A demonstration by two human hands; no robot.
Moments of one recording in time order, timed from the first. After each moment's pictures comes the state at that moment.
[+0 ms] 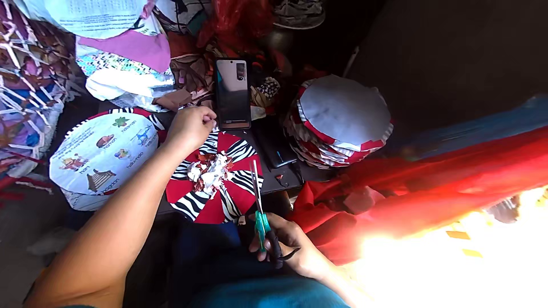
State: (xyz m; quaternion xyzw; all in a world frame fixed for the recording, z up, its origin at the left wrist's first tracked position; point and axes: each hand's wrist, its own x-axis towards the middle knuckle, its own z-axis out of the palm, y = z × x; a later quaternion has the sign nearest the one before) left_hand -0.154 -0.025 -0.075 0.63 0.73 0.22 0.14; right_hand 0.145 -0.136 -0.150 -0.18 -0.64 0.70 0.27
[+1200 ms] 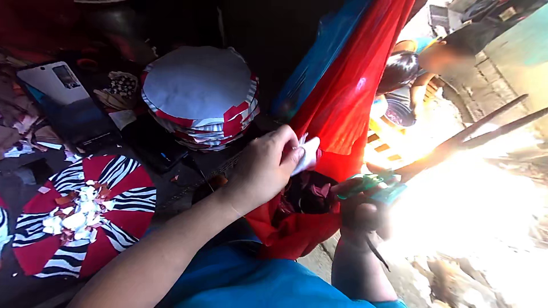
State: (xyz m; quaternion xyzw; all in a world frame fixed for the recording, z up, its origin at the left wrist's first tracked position) left_hand 0.161 -0.068 -0.066 0.81 0.38 0.33 0.30; right_hand 0.346 -0.157 -0.139 -0.37 -0.63 0.10 0.67
